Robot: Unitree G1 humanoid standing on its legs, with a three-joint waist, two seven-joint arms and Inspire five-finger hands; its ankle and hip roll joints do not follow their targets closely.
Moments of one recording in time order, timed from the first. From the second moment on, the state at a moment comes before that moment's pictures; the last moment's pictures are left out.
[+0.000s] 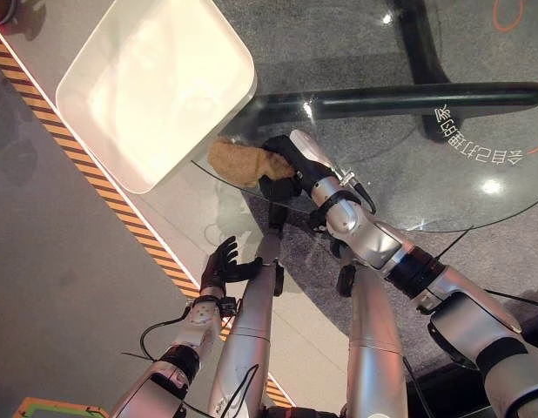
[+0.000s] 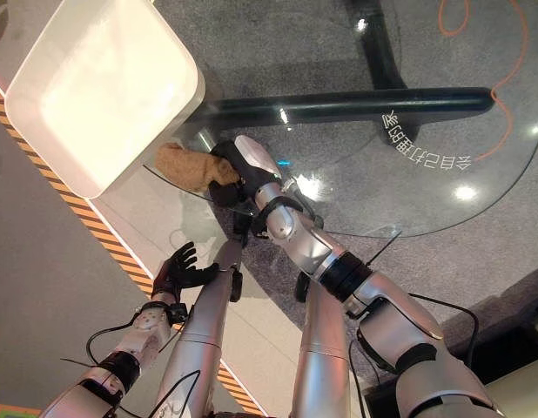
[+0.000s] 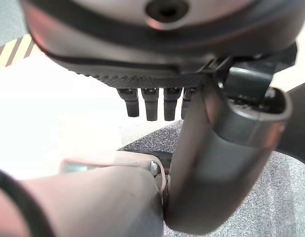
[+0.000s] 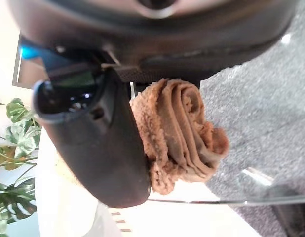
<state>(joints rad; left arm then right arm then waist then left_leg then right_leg) -0.38 0.28 -0.45 0.93 -0.60 -0.29 0.21 -0.96 -0.43 0.76 0.33 0.04 0.21 -0.24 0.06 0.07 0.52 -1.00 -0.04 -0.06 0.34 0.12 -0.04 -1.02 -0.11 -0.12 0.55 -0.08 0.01</state>
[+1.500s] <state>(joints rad) -0.38 0.30 -0.45 0.93 -0.62 -0.30 0.20 -1.00 -0.61 0.39 0.57 0.36 0.09 -0.74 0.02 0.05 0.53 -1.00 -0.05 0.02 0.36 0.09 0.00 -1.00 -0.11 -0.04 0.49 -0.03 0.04</state>
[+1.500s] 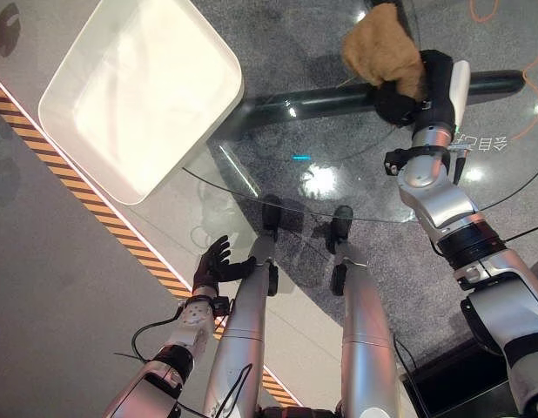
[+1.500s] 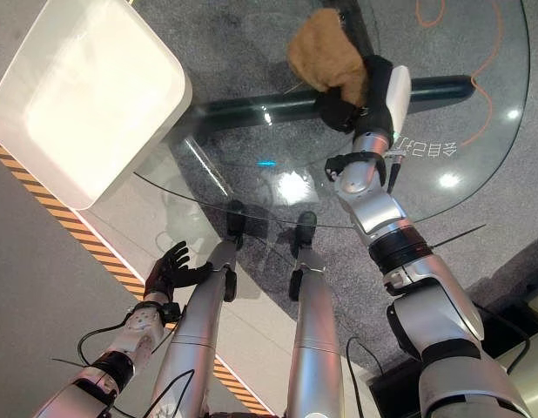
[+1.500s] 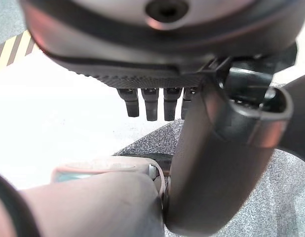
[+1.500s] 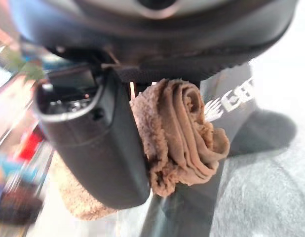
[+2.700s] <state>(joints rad) -0.38 0.30 -0.43 0.94 -0.63 -0.29 0.21 -0.89 -0.67 0.34 0.44 0.21 0.19 -0.77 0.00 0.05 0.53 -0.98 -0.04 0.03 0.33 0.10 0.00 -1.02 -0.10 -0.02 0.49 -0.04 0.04</state>
